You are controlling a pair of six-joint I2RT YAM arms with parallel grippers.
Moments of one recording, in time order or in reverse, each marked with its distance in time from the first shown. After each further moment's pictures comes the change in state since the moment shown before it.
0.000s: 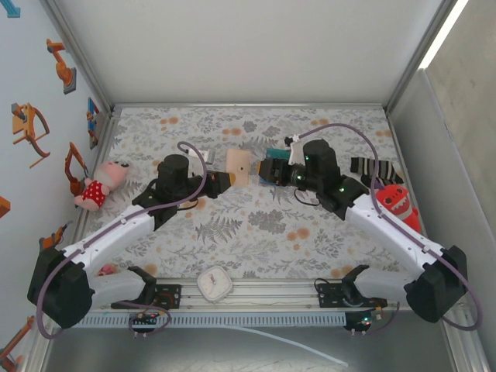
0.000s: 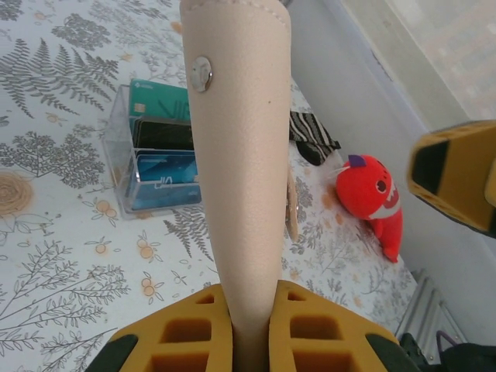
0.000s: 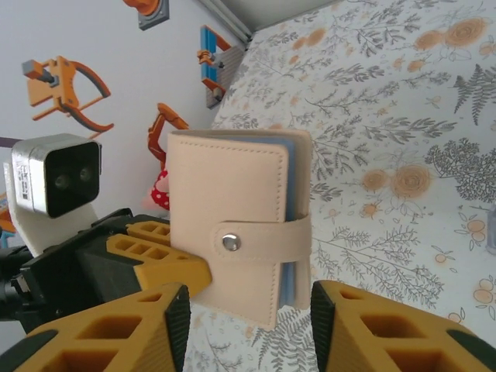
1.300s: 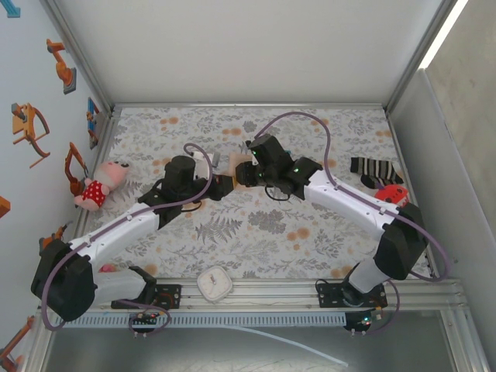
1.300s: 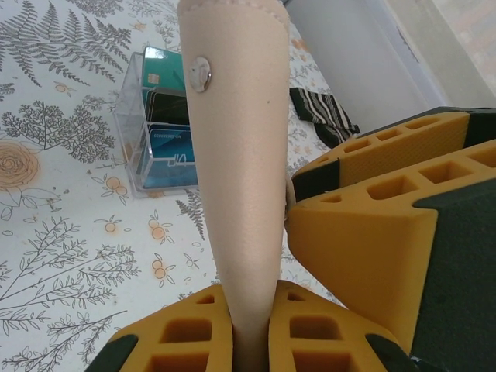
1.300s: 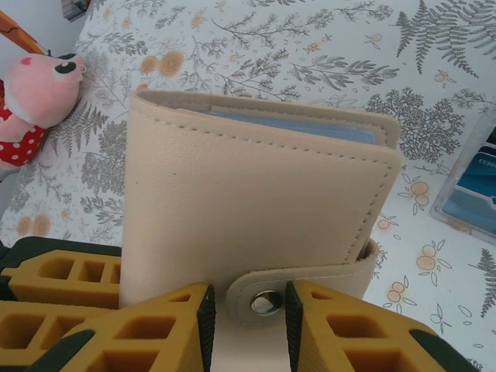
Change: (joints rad) left arm -0.024 0.045 0.000 -0.016 -0.019 -0.001; right arm 0.176 0.361 0.327 -0.291 0.288 -0.059
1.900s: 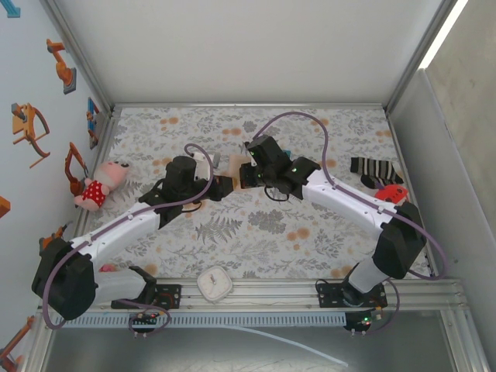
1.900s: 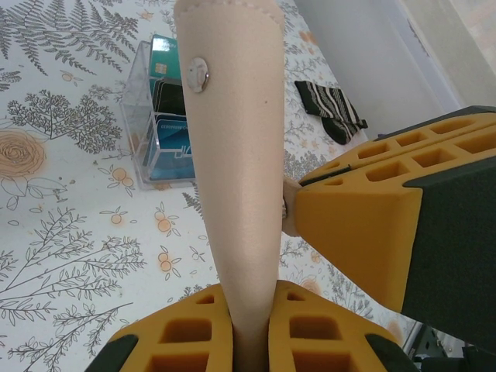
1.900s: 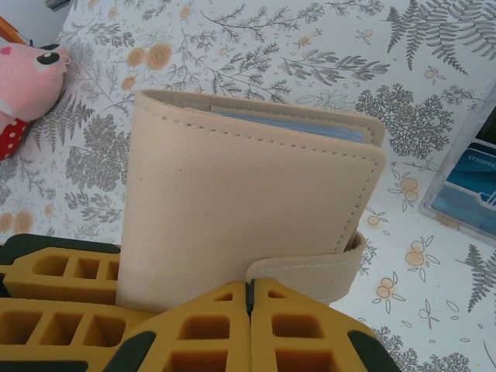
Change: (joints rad) left arm 0.000 0.009 0.000 -0.015 -0.008 0.000; right arm 0.006 0.011 0.010 -0.019 0.021 -0.014
